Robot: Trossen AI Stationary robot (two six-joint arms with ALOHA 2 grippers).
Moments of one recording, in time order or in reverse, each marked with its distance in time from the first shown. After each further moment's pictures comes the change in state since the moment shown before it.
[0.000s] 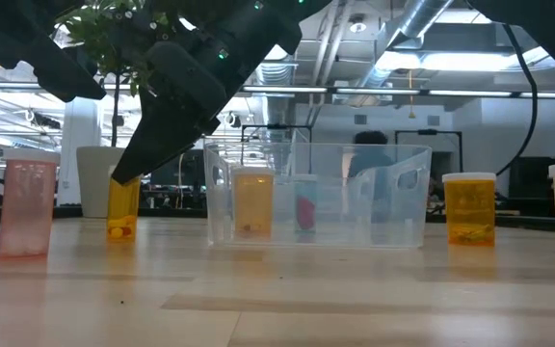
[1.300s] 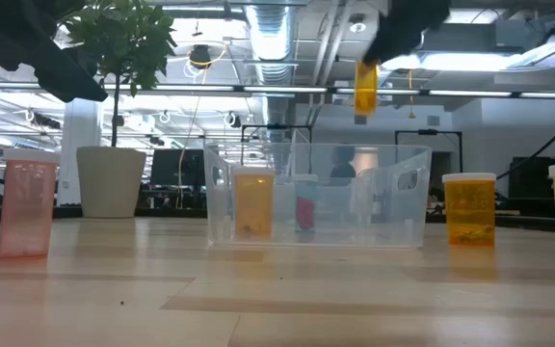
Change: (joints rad) left arm 0.000 0.000 0.000 -0.010 -0.027 0.001; right arm 0.089 -1.017 -0.896 -0.076 0.367 0.402
